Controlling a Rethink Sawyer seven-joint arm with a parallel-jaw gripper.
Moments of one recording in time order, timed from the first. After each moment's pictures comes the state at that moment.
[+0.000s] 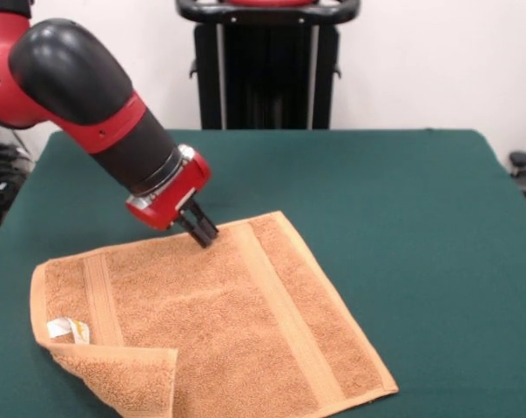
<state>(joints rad) -0.93 -0.30 0.52 1.63 -0.15 0.68 0.45</state>
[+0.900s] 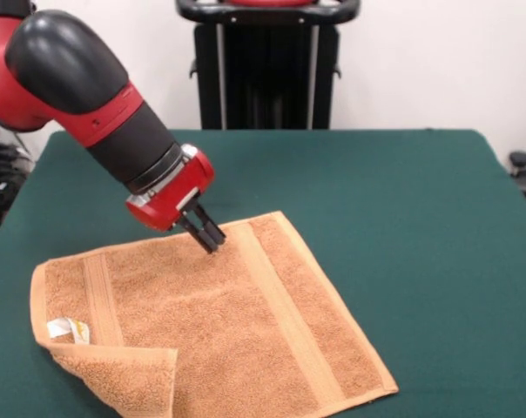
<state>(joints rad) -1.00 -0.28 0.62 1.68 -0.14 0.61 0.45</state>
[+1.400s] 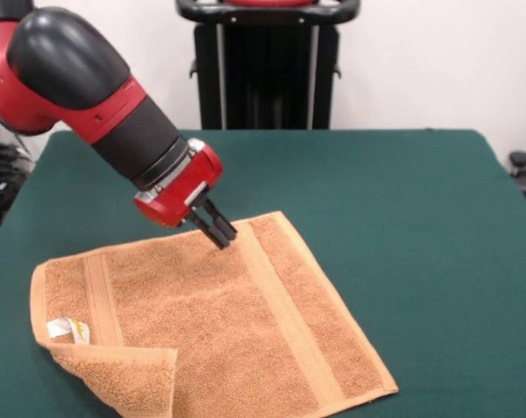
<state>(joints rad) -1.04 -0.25 0.68 1.70 -0.14 0.61 0.45</state>
